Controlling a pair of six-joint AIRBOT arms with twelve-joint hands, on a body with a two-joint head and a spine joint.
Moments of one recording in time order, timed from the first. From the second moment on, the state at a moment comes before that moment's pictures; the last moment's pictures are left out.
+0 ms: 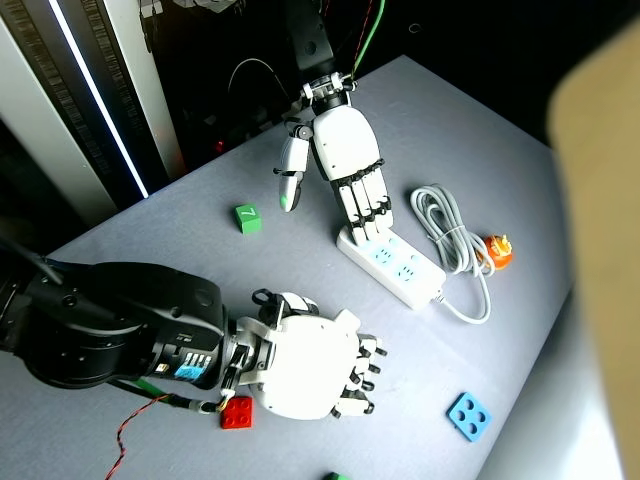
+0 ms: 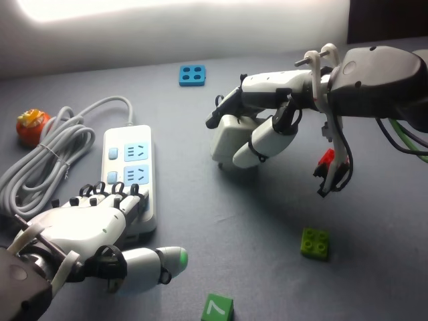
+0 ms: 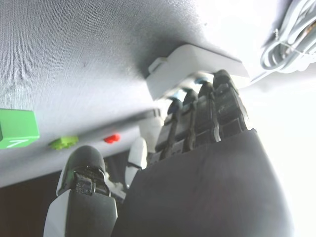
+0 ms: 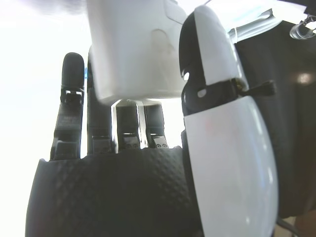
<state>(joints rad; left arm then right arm) 0.69 -0.94 0.65 -1.37 -0.81 1.92 -0.28 -1.48 1.58 1.09 -0.11 -1.54</state>
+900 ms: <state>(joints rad) 0.69 -0.94 0.65 -1.39 -0.80 1.93 -0.28 -1.48 1.59 1.09 -0.08 -1.60</state>
